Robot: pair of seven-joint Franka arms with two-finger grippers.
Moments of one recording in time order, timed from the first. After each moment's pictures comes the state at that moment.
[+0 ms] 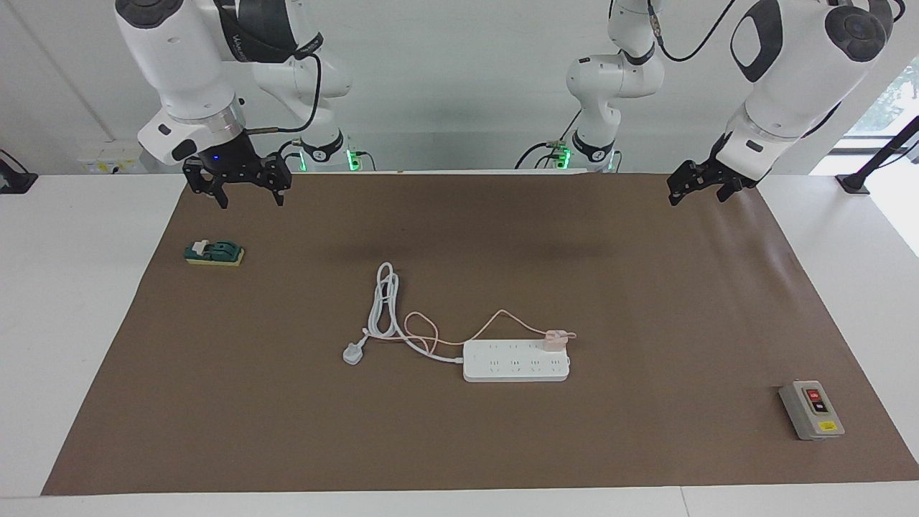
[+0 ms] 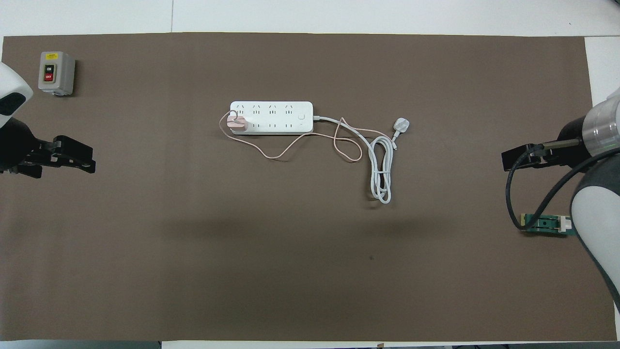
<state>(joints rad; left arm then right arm) -0.05 0.01 -0.04 -1.62 -0.02 1.48 -0.09 -0.13 -0.07 0.18 -1.74 -0.02 1.63 -0.01</state>
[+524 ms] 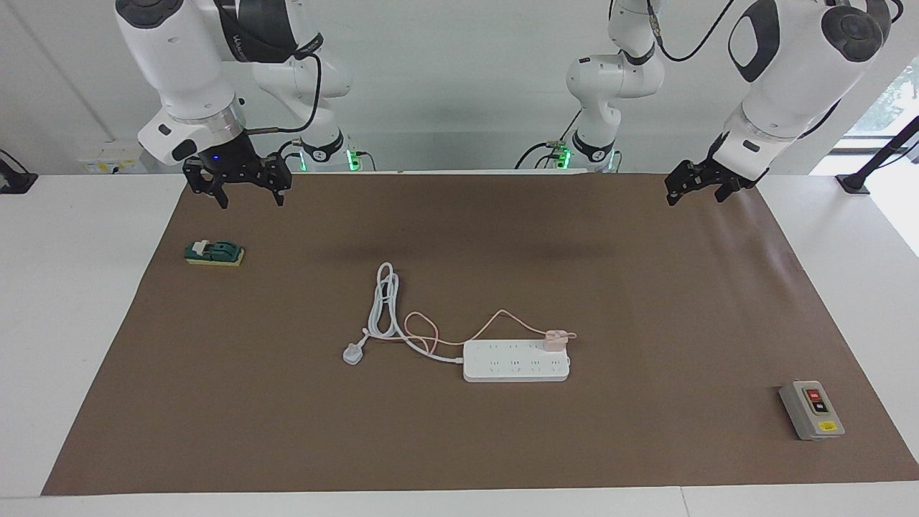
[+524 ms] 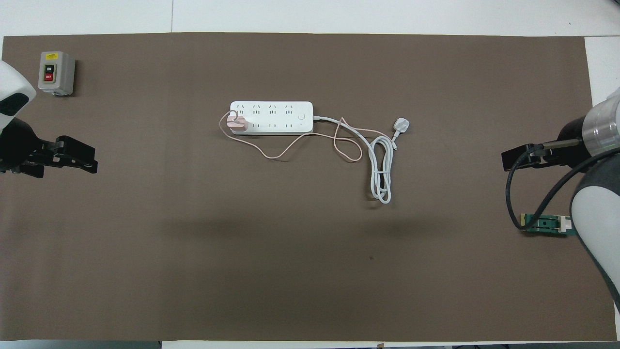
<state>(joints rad) -0.05 0.01 -0.04 -1.62 -0.02 1.48 -0.09 -0.13 -0.07 0.18 -1.74 -0.02 1.63 -0.01</state>
